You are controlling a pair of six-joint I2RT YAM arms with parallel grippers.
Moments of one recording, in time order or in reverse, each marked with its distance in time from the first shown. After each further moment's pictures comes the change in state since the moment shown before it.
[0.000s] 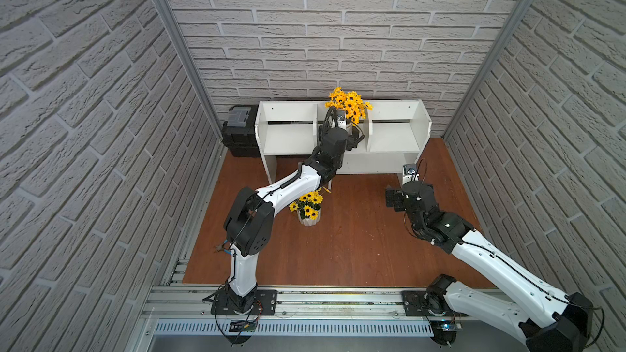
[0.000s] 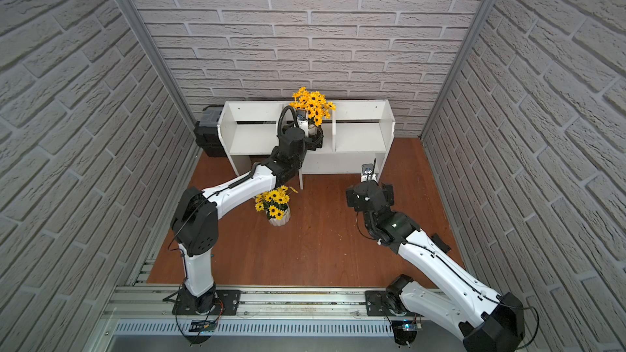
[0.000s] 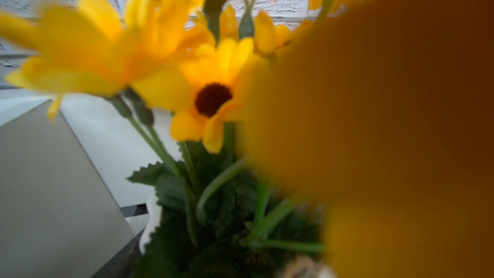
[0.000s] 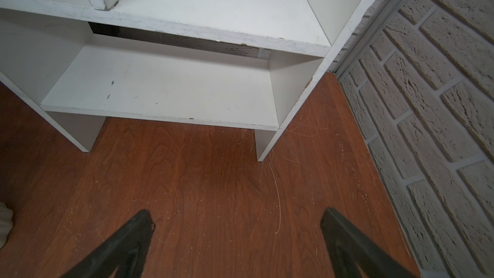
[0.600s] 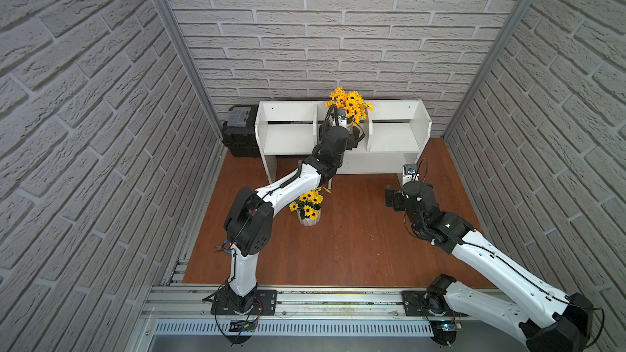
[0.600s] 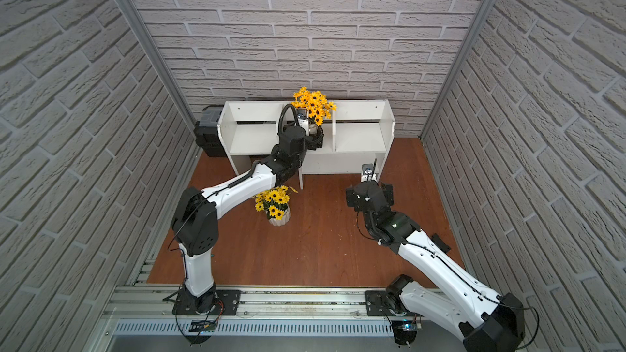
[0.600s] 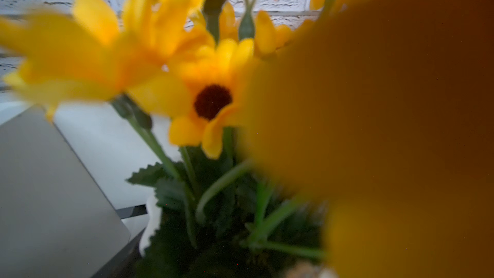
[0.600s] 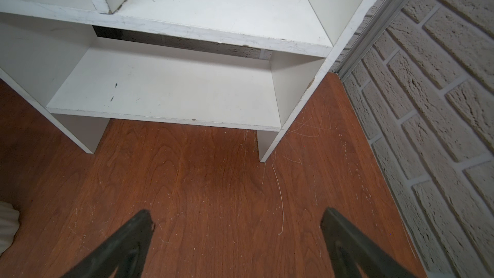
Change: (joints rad) left arm 0.001 0.003 0.038 -0.066 0.023 -0.002; right arm 0.000 -0.003 -0.005 0.009 -0.008 0.006
